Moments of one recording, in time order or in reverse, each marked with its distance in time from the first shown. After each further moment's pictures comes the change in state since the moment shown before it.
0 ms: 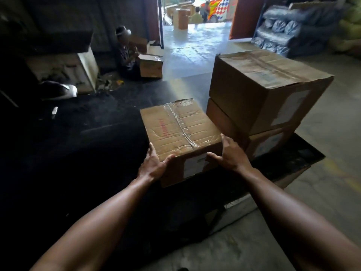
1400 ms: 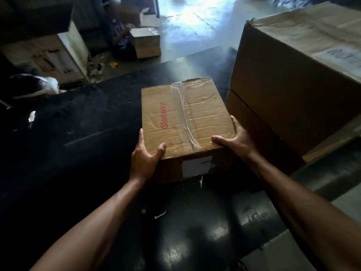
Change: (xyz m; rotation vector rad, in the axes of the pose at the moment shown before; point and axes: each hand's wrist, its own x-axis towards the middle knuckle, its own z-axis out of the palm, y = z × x) left_hand 0.185 -0.032 0.001 -0.275 0.164 0.113; right_hand 0.195 0.006 0.069 0.923 -0.030 0.163
